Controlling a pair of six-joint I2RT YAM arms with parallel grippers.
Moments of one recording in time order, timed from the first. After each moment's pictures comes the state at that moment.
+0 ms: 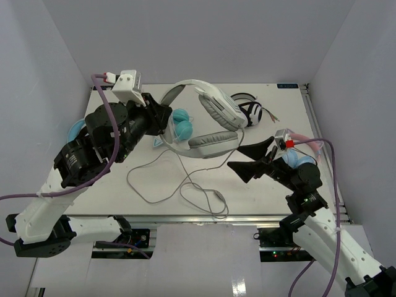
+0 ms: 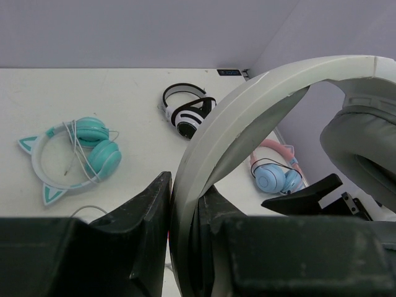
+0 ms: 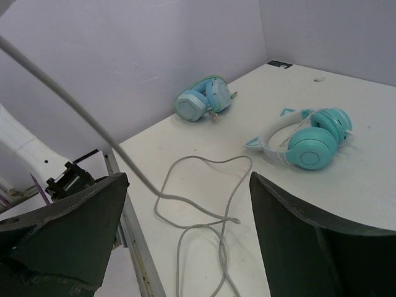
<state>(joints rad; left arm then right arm) -0.97 1.12 1.76 -0.76 -0.54 -0.42 0.52 0.53 0.43 0.36 -0.53 0.44</state>
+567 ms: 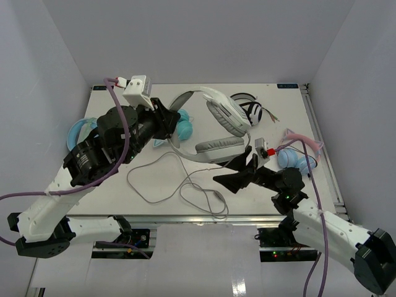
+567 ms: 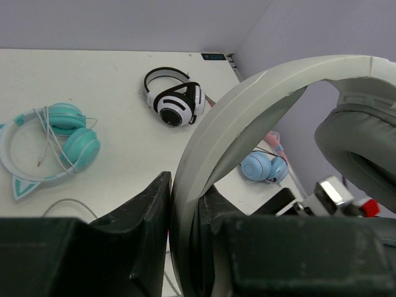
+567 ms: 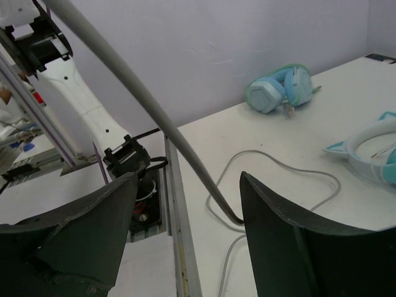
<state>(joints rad) -0.97 1.11 1.65 -0.70 -0.47 -0.48 0.72 0.78 0.29 0.87 -0.59 0.52</state>
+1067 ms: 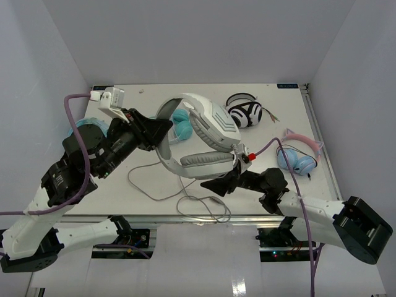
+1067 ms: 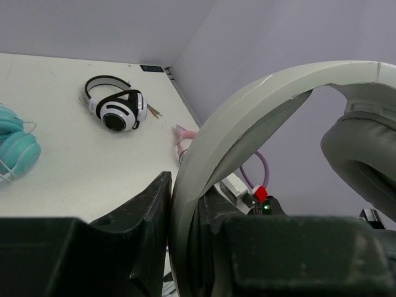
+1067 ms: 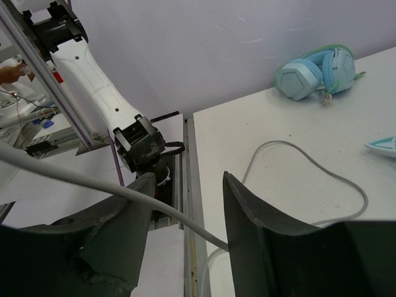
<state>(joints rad) -0.97 0.91 1.51 -0.59 -0.32 -0.58 0.87 1.08 0.27 1.15 -0.57 0.49</state>
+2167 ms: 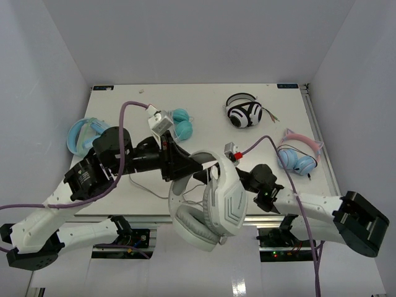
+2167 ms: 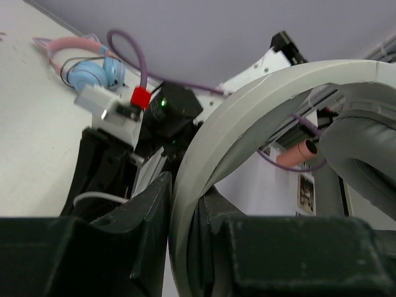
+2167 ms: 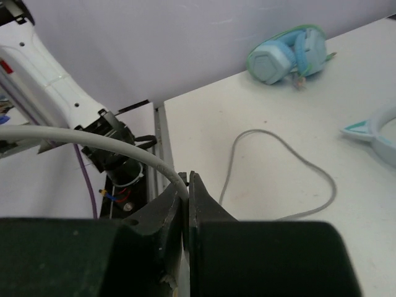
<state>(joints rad) -0.97 0.92 1.35 -0.49 0.34 -0.50 0.96 1.16 0.35 1.02 -0.41 0.37</state>
